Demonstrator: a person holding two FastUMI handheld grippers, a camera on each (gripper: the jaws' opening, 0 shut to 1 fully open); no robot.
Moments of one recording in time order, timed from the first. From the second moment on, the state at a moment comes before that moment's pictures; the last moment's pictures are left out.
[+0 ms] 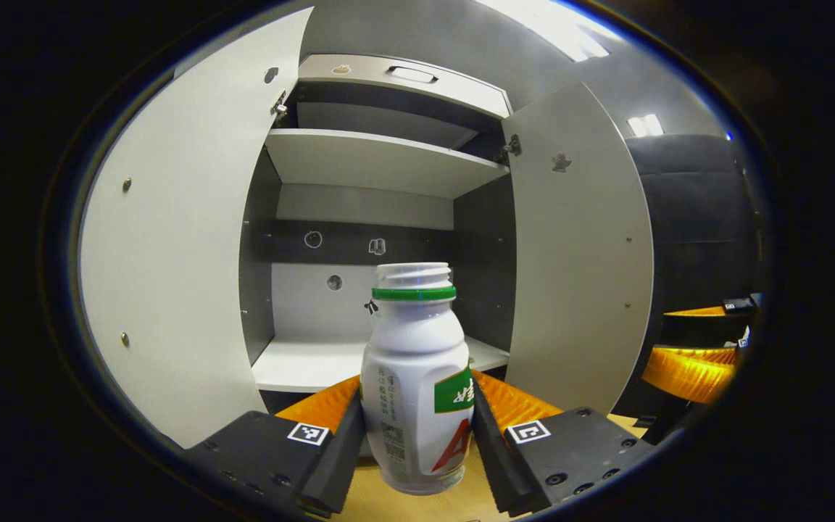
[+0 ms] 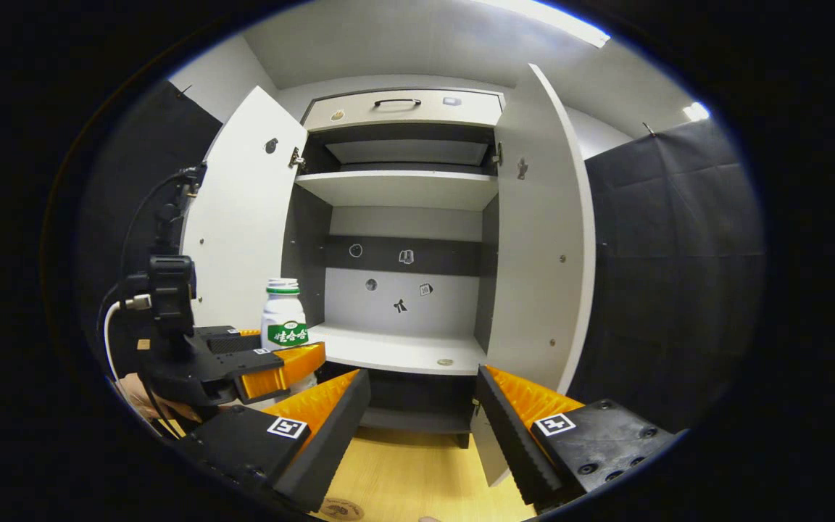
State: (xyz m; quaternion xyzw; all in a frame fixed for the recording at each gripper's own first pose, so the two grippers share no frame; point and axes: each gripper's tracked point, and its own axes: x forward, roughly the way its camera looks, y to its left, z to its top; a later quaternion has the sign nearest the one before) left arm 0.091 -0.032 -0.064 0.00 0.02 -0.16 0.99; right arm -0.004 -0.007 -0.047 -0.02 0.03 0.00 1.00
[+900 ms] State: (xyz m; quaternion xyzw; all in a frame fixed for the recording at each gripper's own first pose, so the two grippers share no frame) left arm 0.018 -0.074 -0.257 0.01 0.07 -0.13 0.99; right arm 0.014 -0.056 -0.136 -0.03 0.07 0.02 1.00
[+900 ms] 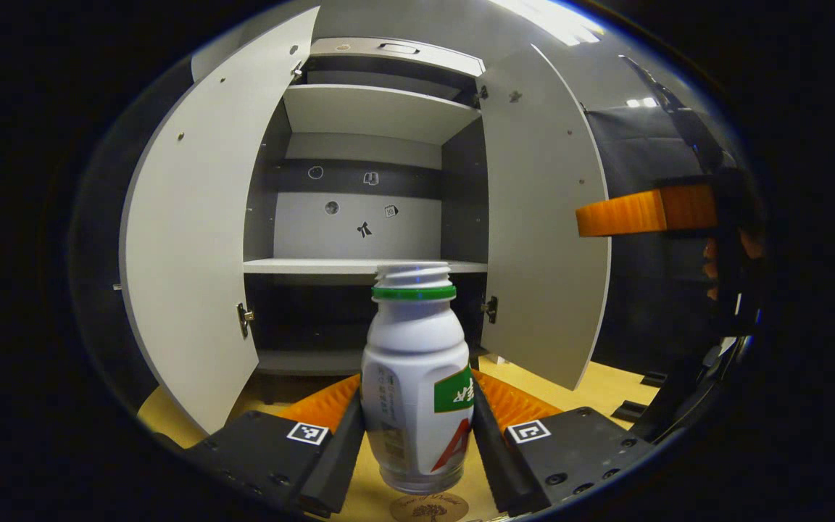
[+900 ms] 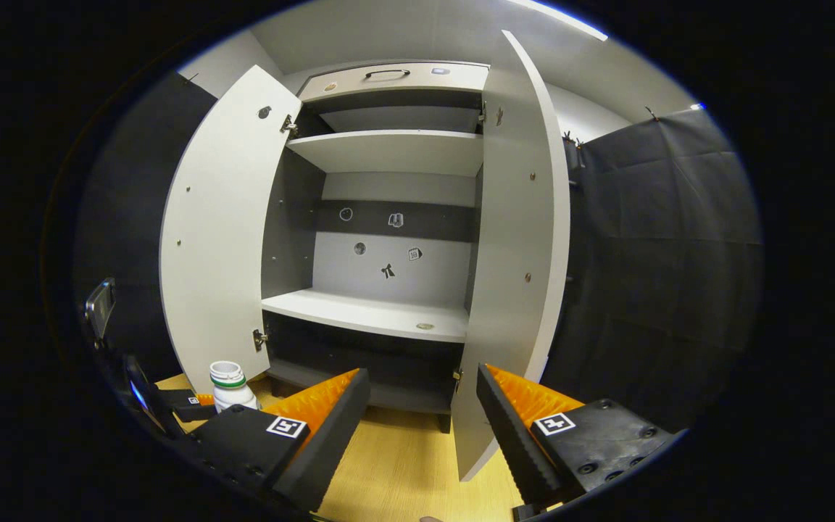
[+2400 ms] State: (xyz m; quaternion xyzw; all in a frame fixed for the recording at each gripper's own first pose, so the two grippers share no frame) left arm -0.010 -0.080 -0.366 0.00 0.02 -0.07 1.00; right arm -0.004 -0.039 -0.244 -0.06 0.13 0.09 0.98
